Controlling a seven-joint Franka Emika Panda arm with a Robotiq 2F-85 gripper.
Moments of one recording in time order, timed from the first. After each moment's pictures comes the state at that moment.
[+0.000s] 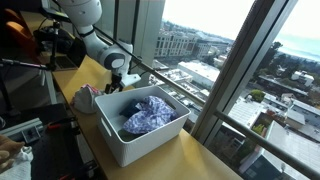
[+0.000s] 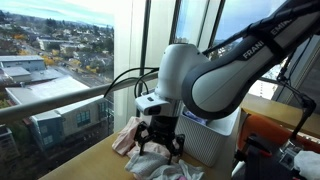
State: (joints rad) arm 0.14 0.70 0.24 -1.87 -0.03 2.57 -1.64
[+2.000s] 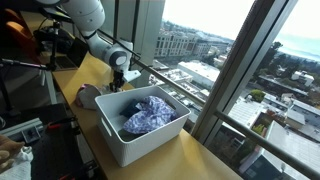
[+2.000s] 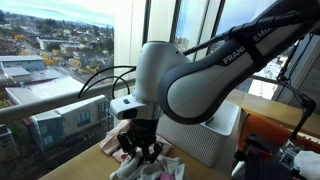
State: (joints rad) arm 0.20 0.81 0.24 -1.66 -0.10 2.49 -1.59
